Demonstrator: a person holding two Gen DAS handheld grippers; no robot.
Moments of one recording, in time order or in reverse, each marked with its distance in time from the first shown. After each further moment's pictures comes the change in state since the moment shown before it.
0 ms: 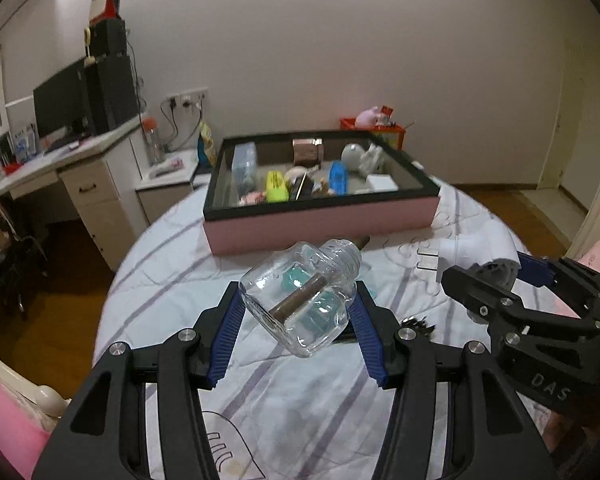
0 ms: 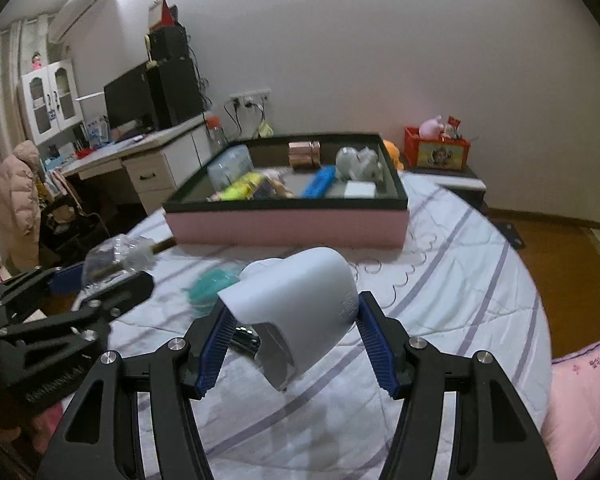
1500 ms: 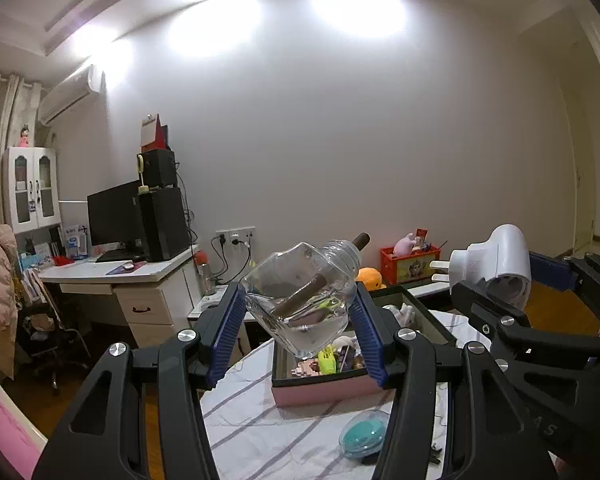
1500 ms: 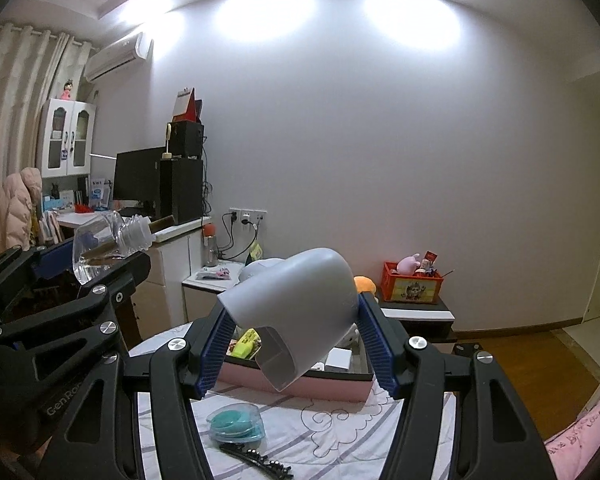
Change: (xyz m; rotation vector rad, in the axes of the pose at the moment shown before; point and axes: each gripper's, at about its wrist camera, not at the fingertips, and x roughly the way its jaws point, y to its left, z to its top) left arm -0.097 -0.007 0.059 0.054 -0.473 0.177; right arm -0.090 0.050 0.067 -0.156 -0.411 -0.111
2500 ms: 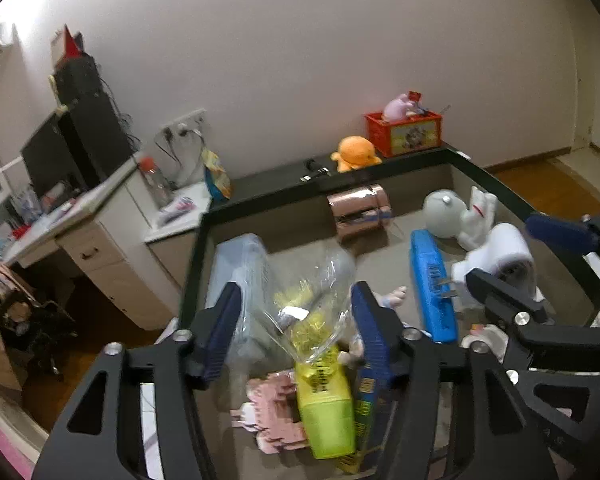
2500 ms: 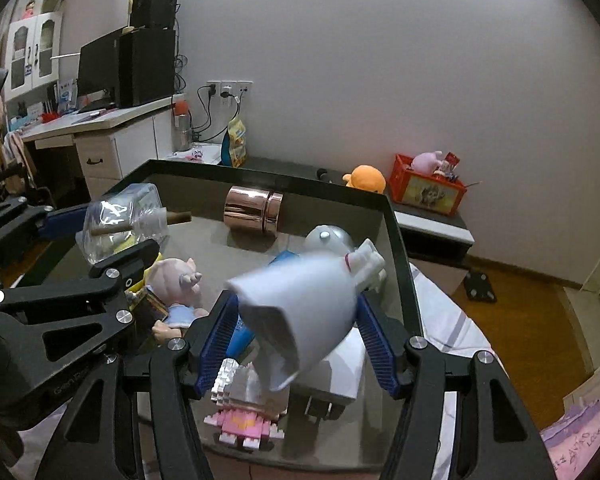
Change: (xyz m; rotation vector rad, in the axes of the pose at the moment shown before) left arm 0.284 -0.043 -0.075 0.147 0.451 -0.064; right arm 0.264 -0.037 -0.072 -0.056 0.428 -0.014
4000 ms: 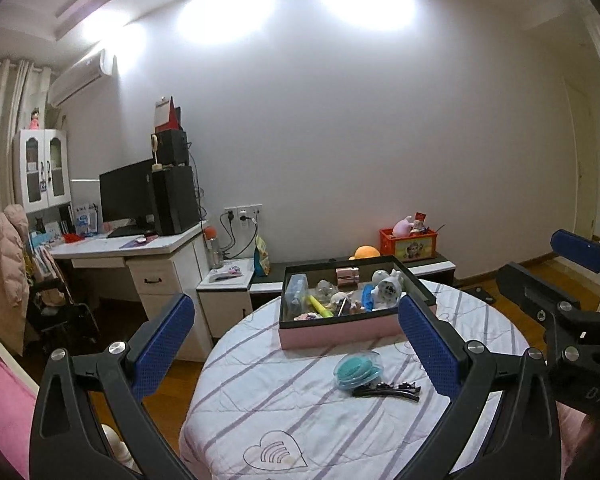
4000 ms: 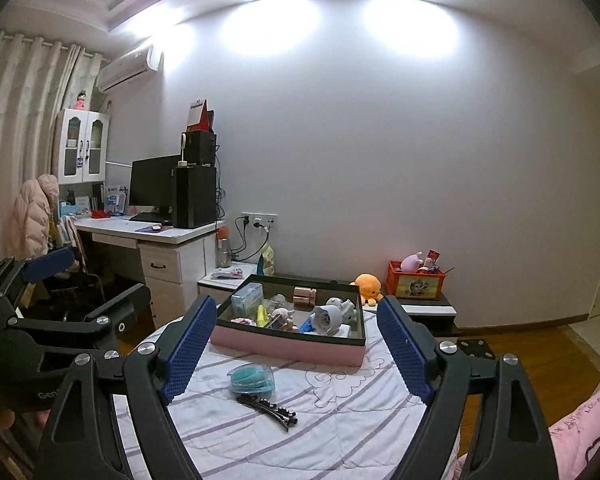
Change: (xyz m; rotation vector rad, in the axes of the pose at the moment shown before) left arm -0.354 0.028 -0.114 -0.195 -0.383 0.064; right arm -0.342 0.030 -0.098 0.065 -0.461 0.056
